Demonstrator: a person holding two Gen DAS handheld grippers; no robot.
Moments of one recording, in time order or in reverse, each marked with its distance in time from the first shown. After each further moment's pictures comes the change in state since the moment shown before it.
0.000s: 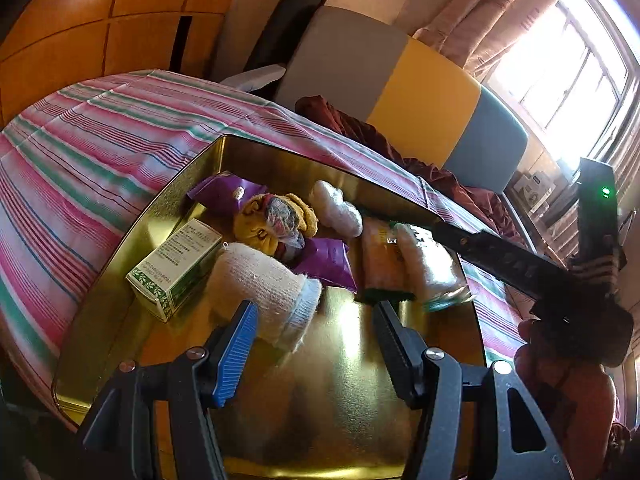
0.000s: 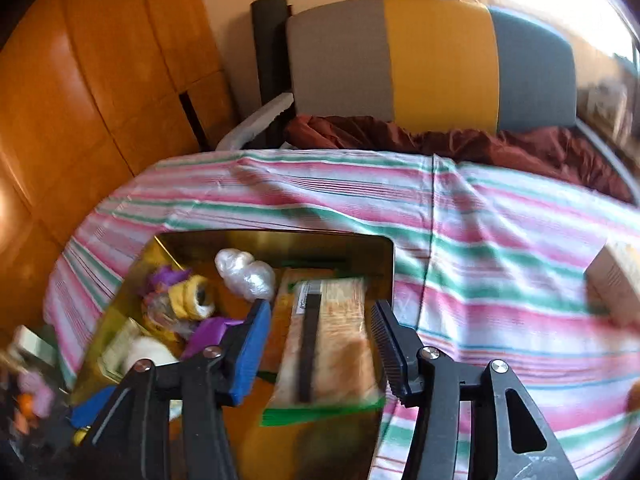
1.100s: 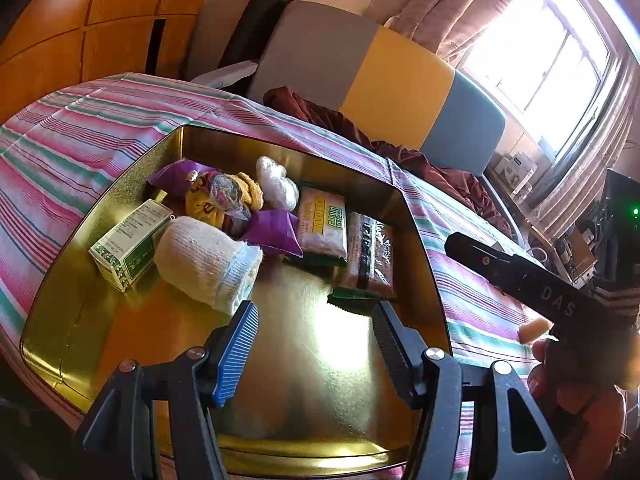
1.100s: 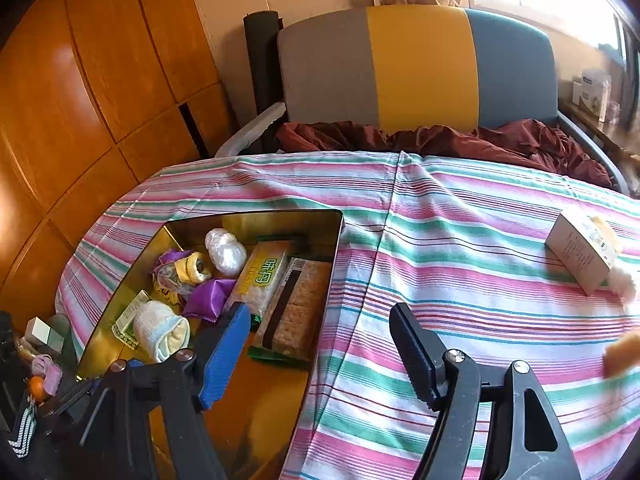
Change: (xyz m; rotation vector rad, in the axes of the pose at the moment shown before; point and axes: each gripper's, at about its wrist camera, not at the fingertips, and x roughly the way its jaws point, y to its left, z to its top) left arm -0.006 -0.036 -0.022 0.059 0.014 -0.042; right arm -0.055 -0.026 -0.030 -0.012 -0.025 -0.031
